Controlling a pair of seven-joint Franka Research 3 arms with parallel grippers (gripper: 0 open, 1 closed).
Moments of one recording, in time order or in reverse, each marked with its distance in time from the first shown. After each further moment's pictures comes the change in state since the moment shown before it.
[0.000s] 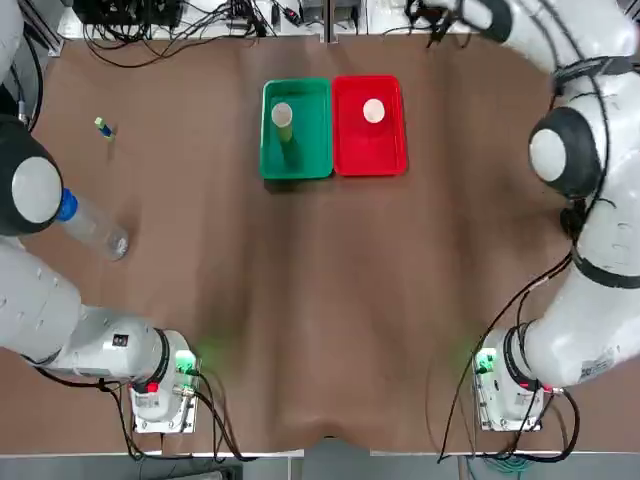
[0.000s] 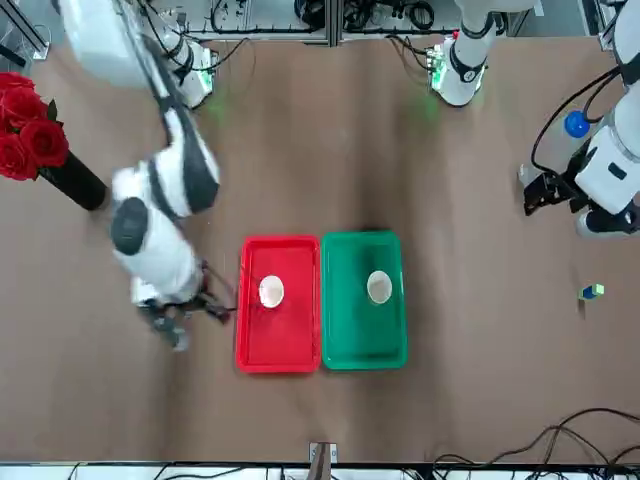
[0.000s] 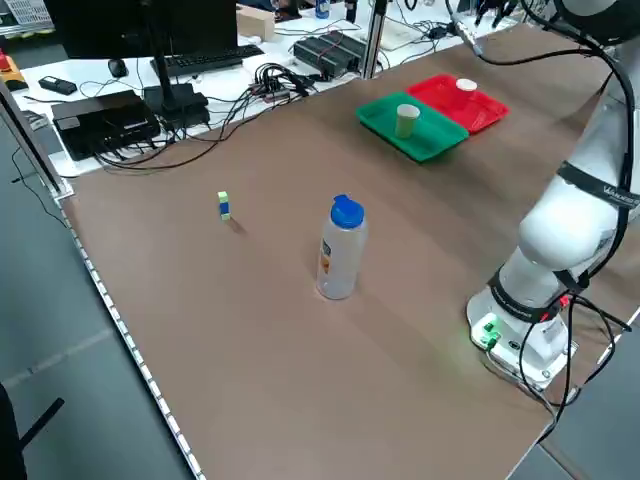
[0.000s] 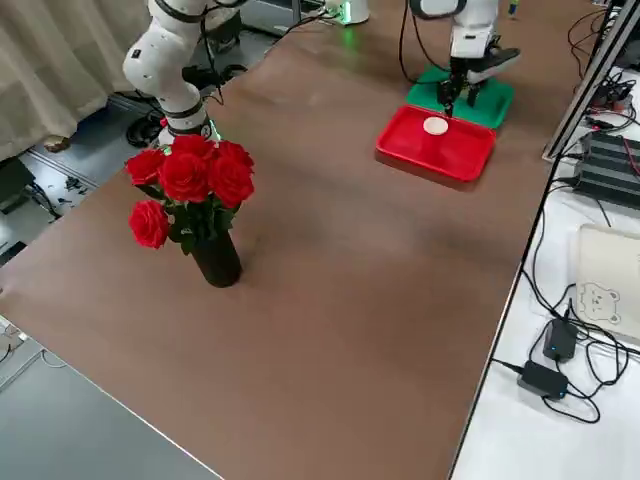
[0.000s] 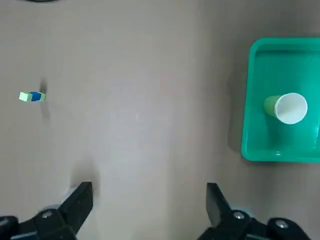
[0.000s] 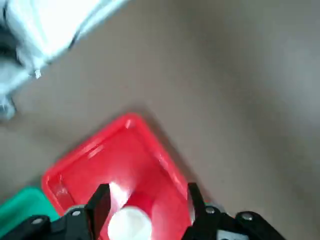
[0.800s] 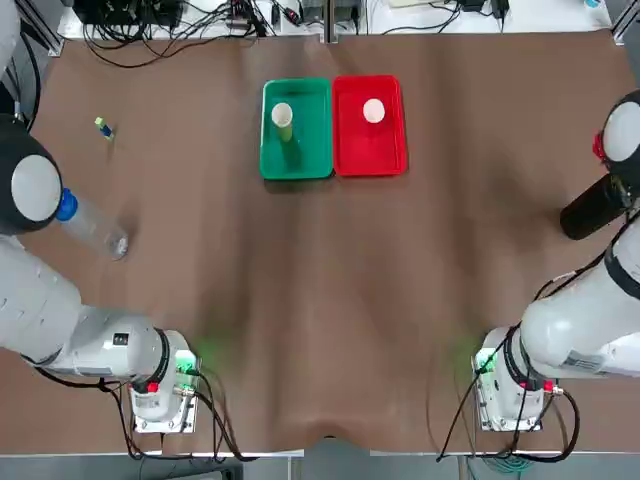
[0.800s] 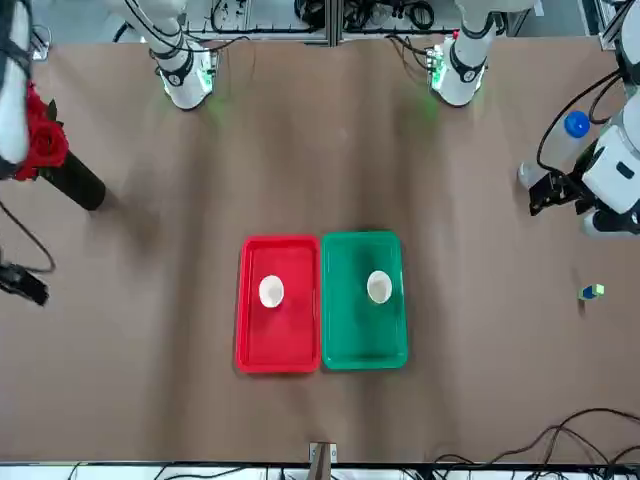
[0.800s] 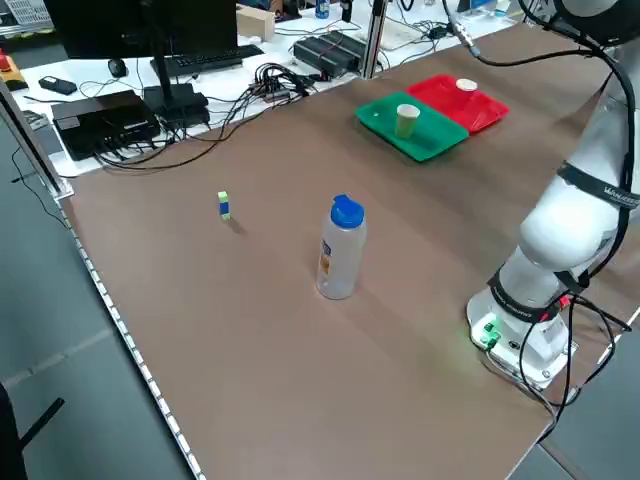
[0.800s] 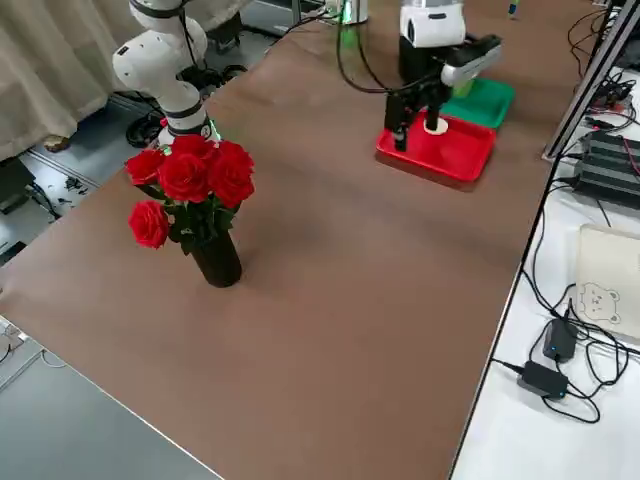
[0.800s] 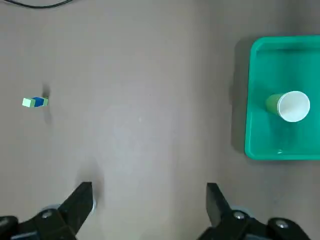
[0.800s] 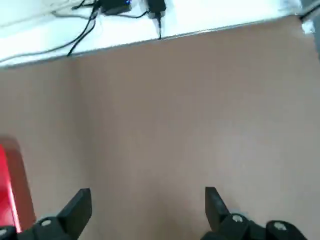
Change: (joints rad) left arm 0.013 0.001 0.002 0.003 -0.002 0.005 0.042; right arm -0.393 -0.200 0.001 0.008 -0.036 -0.201 -0.856
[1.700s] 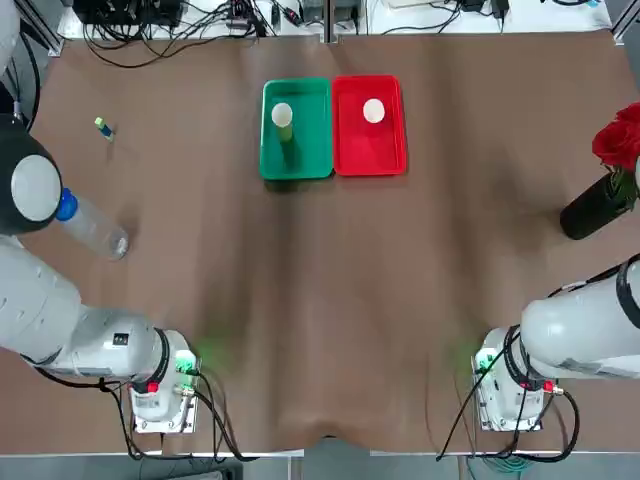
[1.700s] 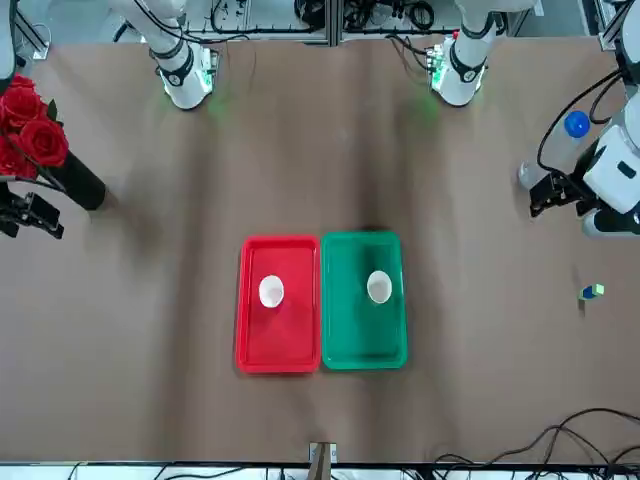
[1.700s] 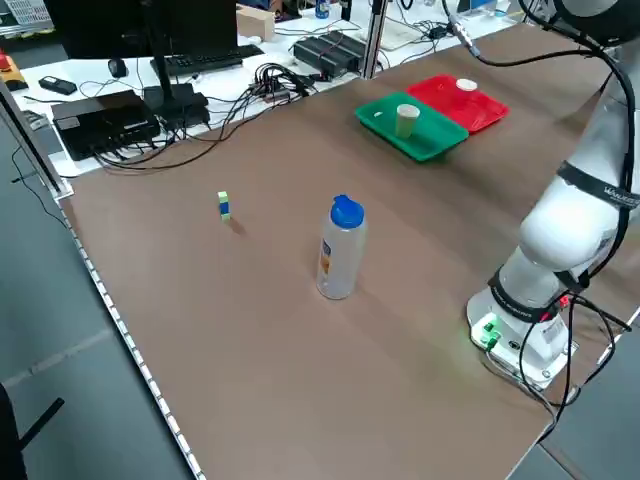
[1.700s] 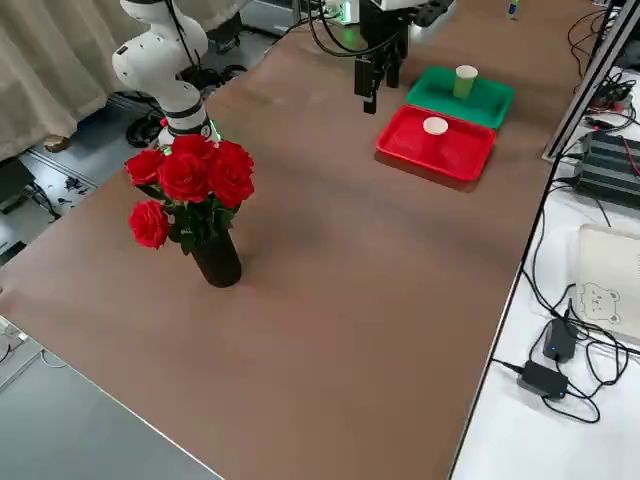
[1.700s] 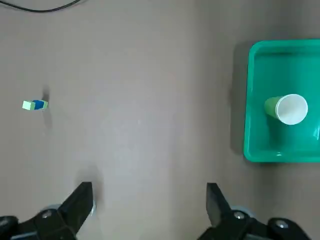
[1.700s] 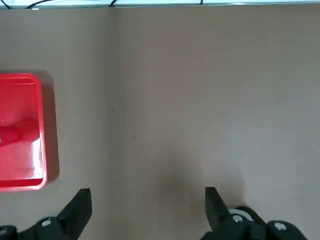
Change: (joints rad) left arm 0.000 0.000 0.000 0.002 -0.002 0.010 0.000; right arm 0.004 -0.242 0.022 -0.254 0.082 -0.039 -0.126
